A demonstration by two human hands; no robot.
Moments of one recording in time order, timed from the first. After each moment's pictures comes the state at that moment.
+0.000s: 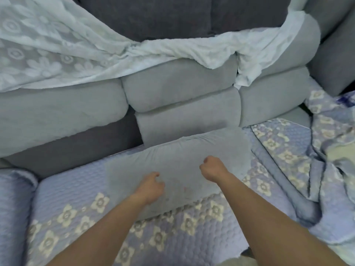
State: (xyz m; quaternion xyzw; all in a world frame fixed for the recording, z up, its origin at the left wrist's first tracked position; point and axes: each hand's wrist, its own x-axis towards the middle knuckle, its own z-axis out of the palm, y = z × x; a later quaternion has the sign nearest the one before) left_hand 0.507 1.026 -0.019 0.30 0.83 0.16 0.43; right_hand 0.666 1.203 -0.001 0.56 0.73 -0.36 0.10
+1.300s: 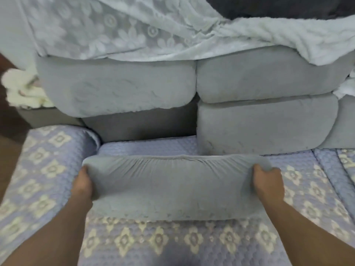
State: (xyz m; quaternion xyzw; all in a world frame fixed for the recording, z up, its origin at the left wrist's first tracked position) left_hand 0.265 0.739 -0.157 -0.30 0.76 0.55 0.17; right_hand 0.604 1.196 -0.058 0.67 0.64 -0.37 -0.08
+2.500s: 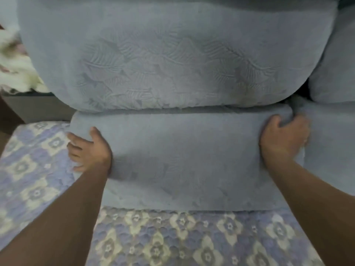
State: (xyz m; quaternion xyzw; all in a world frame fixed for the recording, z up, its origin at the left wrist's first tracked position) left_hand 0.019 0.806 -0.248 -0.27 0.88 0.38 -0.09; right_hand 0.233 1.182 -0.214 0.57 0.70 -0.25 -0.37
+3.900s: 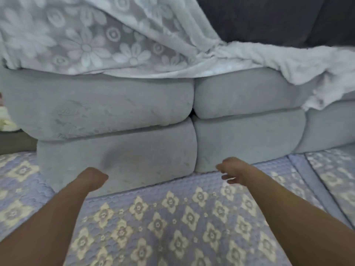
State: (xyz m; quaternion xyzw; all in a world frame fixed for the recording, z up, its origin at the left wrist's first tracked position) left_hand 0.155 0.841 -0.083 0.10 0.93 0.07 0.34; right_hand 0.448 1.165 -0.038 0.57 0.63 -0.50 0.14
